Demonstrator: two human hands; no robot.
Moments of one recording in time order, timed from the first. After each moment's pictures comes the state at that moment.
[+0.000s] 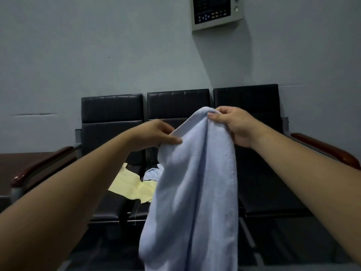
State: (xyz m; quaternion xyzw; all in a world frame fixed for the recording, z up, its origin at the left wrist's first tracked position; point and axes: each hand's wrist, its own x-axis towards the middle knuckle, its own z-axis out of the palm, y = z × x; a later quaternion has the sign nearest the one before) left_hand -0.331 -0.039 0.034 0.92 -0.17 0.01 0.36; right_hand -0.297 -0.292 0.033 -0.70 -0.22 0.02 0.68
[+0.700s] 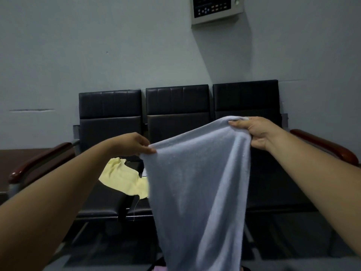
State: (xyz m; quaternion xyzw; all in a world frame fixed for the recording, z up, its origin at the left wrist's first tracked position) left_hand -0.320 0.017 -0.002 0.98 -0.04 -0.01 0.22; right_hand -0.256 -0.345 -0.004 -0.62 -0.09 0.04 0.78
